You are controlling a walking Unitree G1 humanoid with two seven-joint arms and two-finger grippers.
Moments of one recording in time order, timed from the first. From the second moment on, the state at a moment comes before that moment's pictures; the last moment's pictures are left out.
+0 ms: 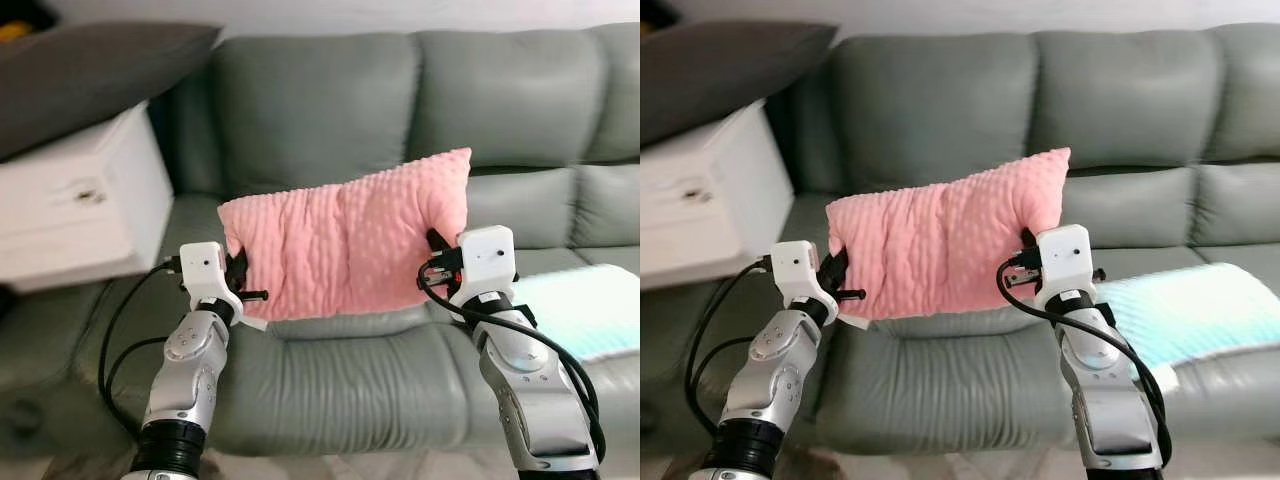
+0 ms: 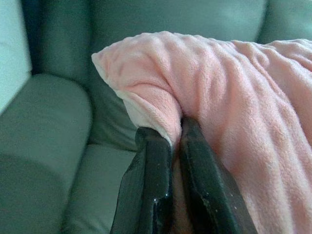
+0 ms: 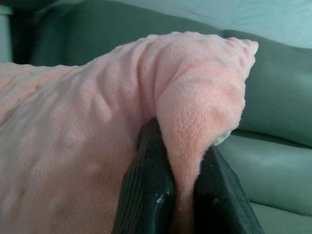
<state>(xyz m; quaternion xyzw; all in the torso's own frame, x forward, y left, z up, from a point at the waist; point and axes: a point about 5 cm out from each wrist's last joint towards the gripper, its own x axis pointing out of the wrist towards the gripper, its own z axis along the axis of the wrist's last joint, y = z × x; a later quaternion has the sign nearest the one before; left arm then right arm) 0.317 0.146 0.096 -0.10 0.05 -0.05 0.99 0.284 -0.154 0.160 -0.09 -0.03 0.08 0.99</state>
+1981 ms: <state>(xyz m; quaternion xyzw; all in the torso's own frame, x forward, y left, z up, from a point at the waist) 0.390 0.139 0.143 -0.05 0.02 -0.04 1.00 0.323 -0.174 0.150 -0.01 0.02 0.10 0.99</state>
